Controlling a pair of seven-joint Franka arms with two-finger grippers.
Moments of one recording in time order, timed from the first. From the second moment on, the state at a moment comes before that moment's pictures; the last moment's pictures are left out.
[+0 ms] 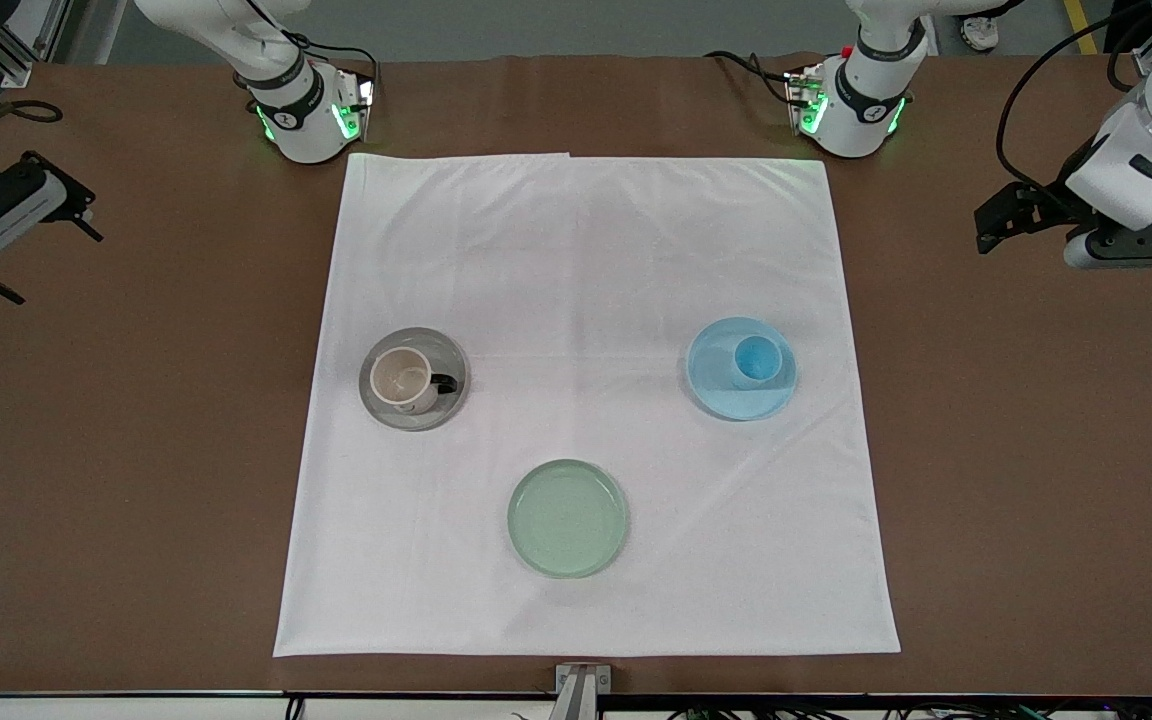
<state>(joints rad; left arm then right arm) 0.01 -0.09 -0.14 -1.72 0.03 1.58 -0.10 0.17 -0.05 -0.14 -1.60 -0.07 1.59 -0.78</state>
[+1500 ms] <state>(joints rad) 0.05 -0.09 -0.13 -1.70 0.03 1.55 -0.07 0.00 0.06 -0.12 -1.50 0.03 1.66 -0.05</state>
